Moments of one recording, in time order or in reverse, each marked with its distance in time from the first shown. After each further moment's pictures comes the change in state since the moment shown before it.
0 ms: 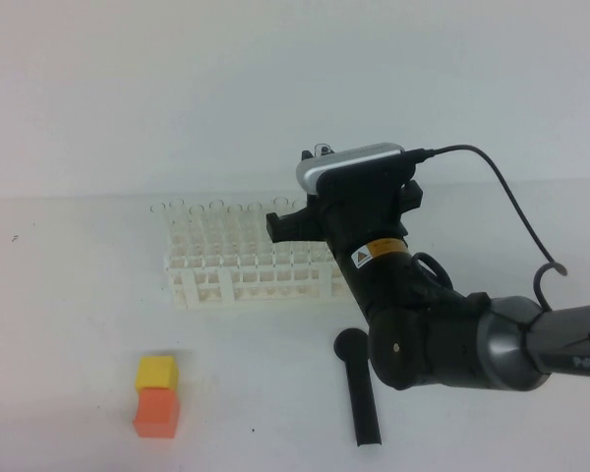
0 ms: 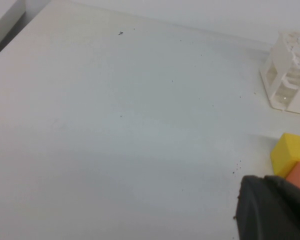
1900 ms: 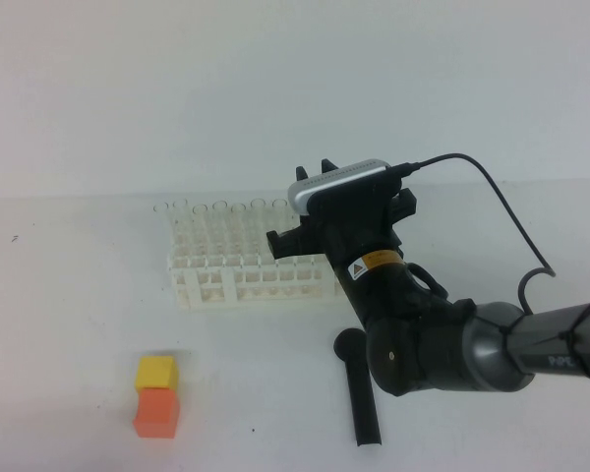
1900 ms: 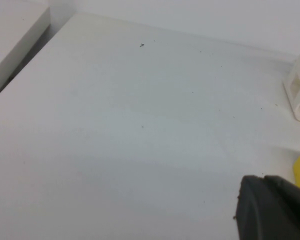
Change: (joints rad) right arm -0.012 0.072 -0.013 -0.051 -0.026 -0.037; left arm 0.000 0.002 0.000 0.124 -0.035 -0.107
